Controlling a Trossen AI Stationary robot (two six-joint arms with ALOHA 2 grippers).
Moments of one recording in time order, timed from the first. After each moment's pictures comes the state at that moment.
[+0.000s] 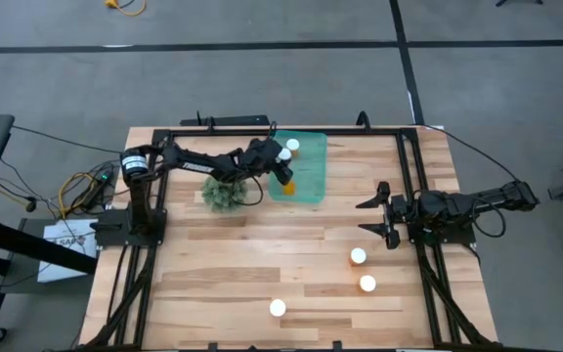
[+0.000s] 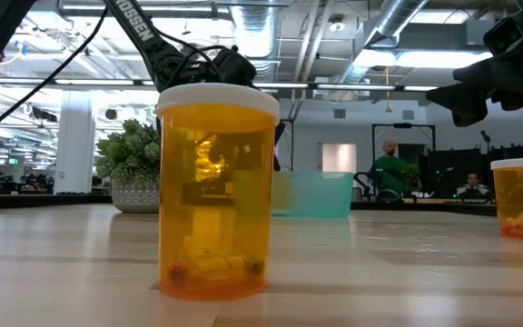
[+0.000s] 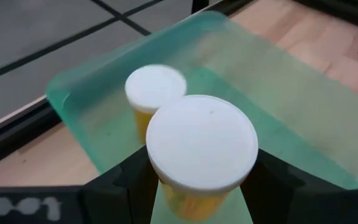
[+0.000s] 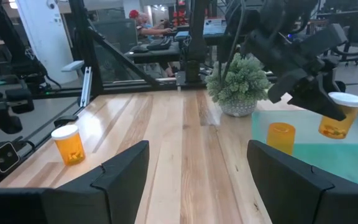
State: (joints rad) left arm 0.36 1.90 1.04 0.31 -0.27 -0.26; right arm 0.19 0.12 0.01 0.04 0.13 0.05
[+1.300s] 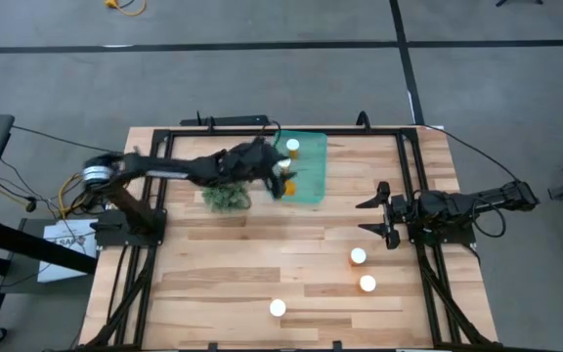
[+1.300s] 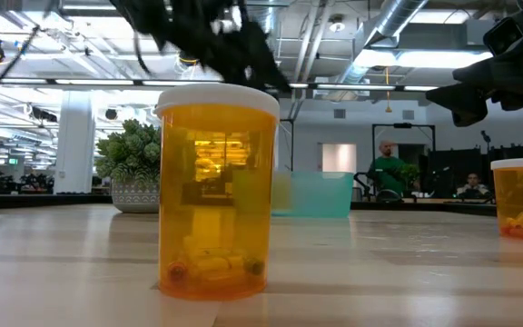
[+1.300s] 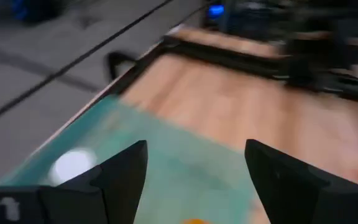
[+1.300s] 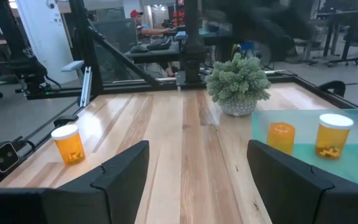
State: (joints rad) left arm 0.22 1.59 1.04 0.18 -0.12 -0.09; right arm 0.19 0.12 0.01 0.03 0.13 0.05
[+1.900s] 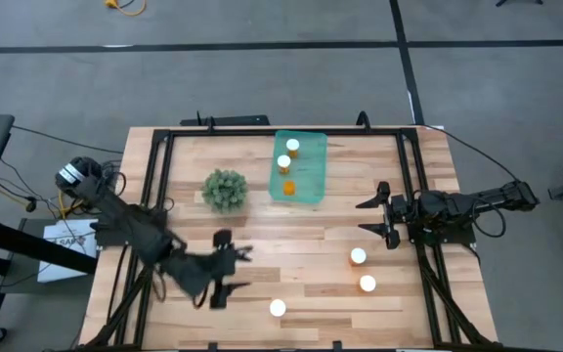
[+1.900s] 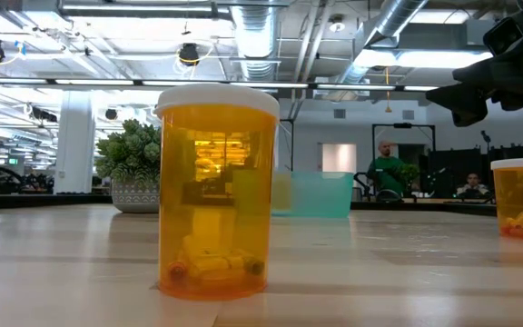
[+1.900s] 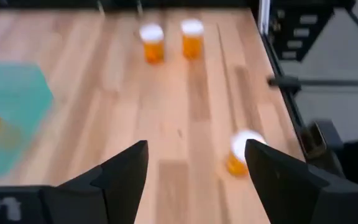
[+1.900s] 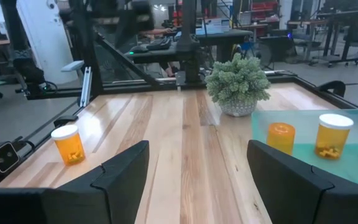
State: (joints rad) left arm -0.67 1.38 1.04 -0.33 -0.53 -0.44; right arm 0.19 0.12 0.01 0.04 0.13 0.05
